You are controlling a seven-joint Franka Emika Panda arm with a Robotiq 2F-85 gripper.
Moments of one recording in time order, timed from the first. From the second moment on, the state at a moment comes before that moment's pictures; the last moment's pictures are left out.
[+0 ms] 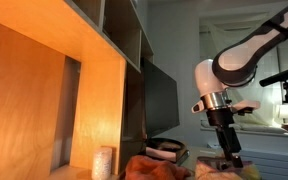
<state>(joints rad) -0.10 0.67 0.06 -1.58 0.03 2.01 -0.39</state>
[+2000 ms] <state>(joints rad) -0.10 0.99 0.07 -1.09 0.07 1.79 -0.26</state>
